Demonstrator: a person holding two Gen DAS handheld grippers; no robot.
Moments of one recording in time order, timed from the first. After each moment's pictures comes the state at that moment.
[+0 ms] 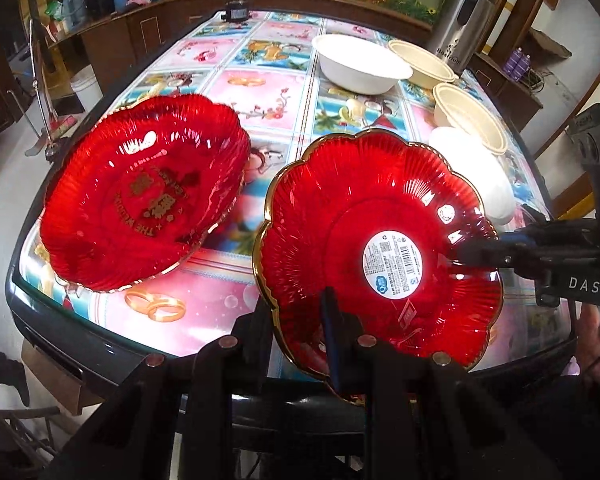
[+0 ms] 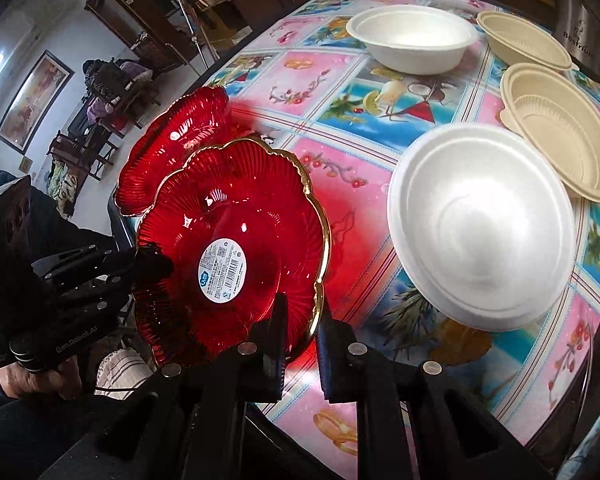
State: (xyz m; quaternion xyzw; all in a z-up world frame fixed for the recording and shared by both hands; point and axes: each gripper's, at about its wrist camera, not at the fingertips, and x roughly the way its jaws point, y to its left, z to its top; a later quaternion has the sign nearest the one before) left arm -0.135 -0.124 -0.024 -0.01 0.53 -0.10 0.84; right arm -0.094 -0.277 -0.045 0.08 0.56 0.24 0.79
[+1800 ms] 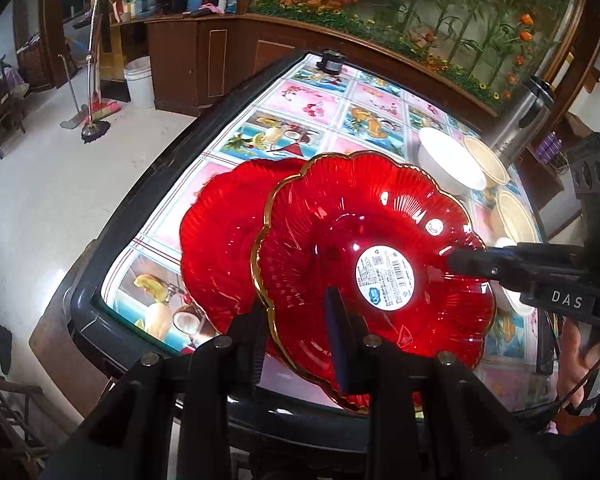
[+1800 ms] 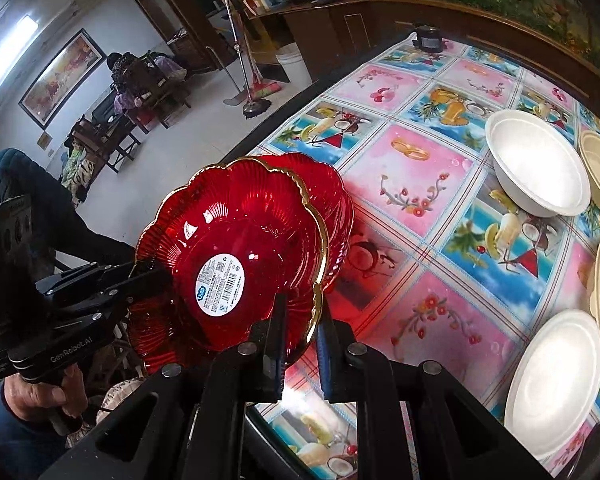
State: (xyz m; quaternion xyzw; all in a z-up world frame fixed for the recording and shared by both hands) left arm -0.107 0.017 0.016 -0.10 0.48 -0.03 0.87; right arm -0.022 -0.147 0.006 0.03 0.52 0.28 0.80
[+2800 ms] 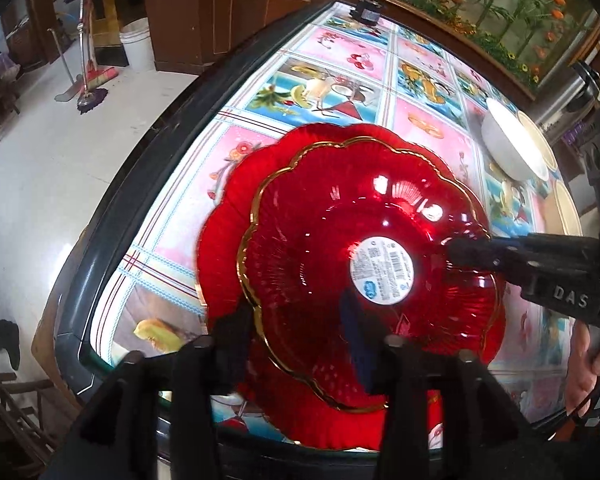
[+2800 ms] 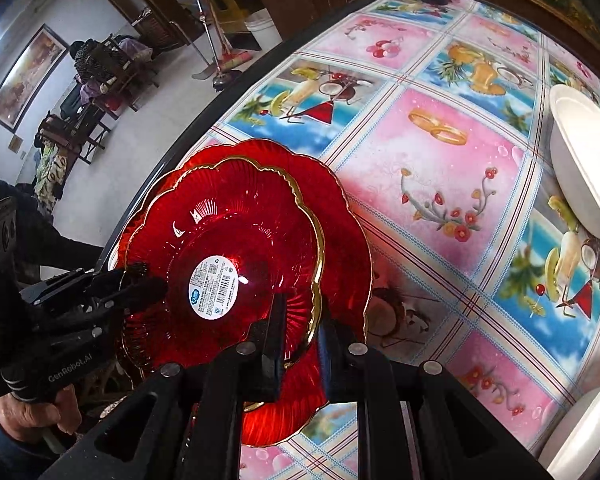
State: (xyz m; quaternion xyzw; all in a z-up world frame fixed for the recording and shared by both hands) left arm -0.037 0.058 -0.049 -0.09 0.56 -0.03 0.83; right arm 0.055 -0.093 -0.064 0.03 0.58 0.24 0.77
